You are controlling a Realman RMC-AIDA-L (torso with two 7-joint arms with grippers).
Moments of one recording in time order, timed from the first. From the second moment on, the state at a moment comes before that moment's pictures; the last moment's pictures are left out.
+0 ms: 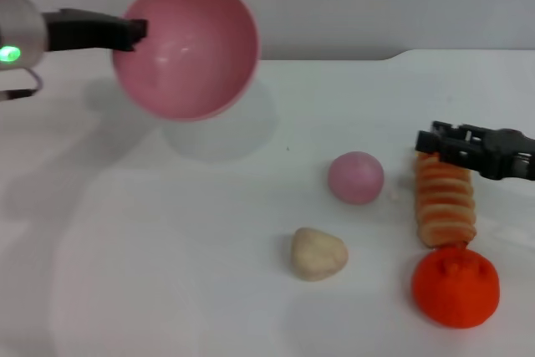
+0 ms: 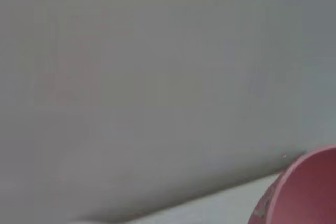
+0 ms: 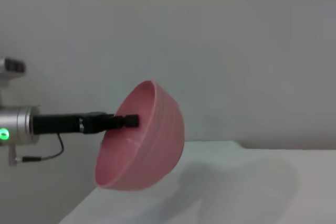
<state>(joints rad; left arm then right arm) -0.46 -2.05 1.18 1.30 2.24 1.03 -2.44 0.44 2.08 -0.56 -0.69 -1.95 -1.58 1.67</state>
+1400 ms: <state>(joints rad) -0.40 -2.06 1.00 1.47 2.42 1.44 -2.53 0.59 2.08 -1.54 -0.94 -2.12 -1.23 2.00</state>
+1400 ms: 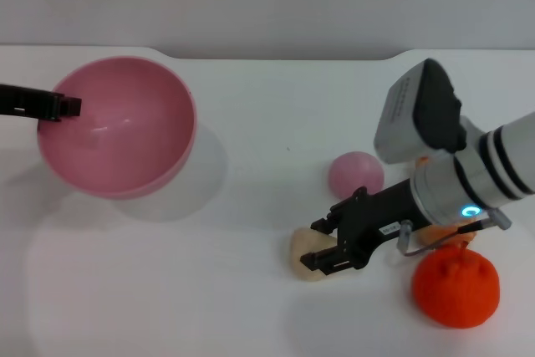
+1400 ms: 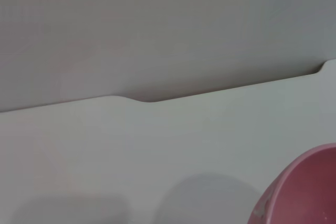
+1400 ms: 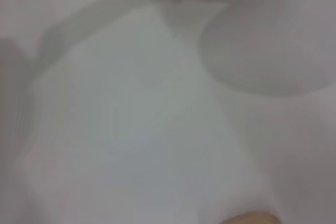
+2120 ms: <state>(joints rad) -0.46 -2.05 1.03 1.37 2.43 1.40 -2.53 0.55 2.07 -1.52 -0.87 -2.02 -1.17 1.97</state>
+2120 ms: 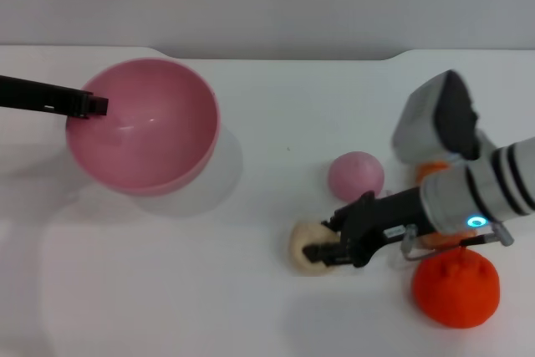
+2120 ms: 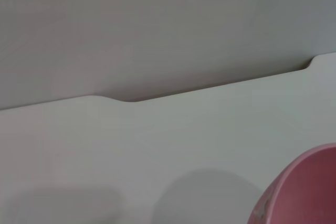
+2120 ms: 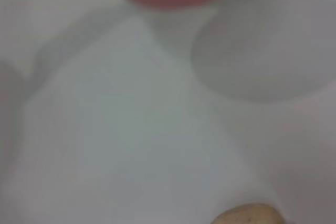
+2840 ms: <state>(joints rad) -0.57 -2.06 1.18 1.19 2.46 1.32 -2.54 0.50 2.07 -1.10 -1.28 -1.80 -1.53 1.87</state>
